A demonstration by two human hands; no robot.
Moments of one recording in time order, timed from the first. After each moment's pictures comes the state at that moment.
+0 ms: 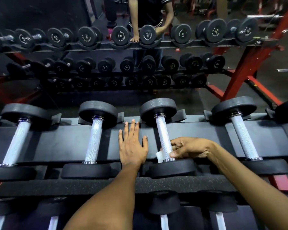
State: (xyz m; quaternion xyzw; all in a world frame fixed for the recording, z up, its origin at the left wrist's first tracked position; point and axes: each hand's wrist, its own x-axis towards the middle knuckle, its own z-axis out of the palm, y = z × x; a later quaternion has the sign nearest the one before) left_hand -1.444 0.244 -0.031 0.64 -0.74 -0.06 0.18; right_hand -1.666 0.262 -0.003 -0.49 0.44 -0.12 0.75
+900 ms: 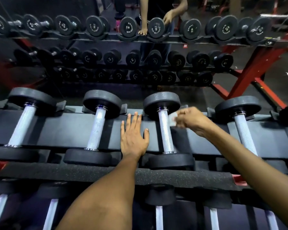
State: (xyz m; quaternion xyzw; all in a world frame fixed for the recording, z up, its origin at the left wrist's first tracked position) left_hand -1.444 0.245 -0.025 0.64 -0.74 -0.06 0.19; right_hand -1.645 0.243 0.069 -0.48 0.67 -0.31 0.48
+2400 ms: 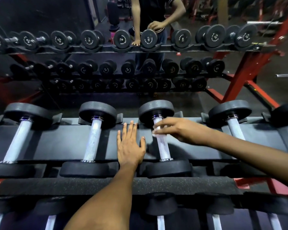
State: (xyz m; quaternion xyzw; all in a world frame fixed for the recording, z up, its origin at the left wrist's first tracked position) left_hand -1.444 0.245 -0.027 0.64 -0.74 -0.06 0.20; right_hand -1.649 0.257 0.097 -0.93 0.35 -0.07 0.08
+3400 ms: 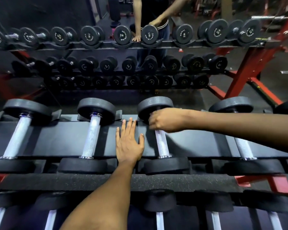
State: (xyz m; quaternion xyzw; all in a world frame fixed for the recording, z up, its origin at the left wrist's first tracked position) left_hand -1.445 0.244 -0.032 0.64 -0.73 -0.06 0.22; right_hand -1.617 0.220 0.098 -0.95 0.19 0.21 -0.09
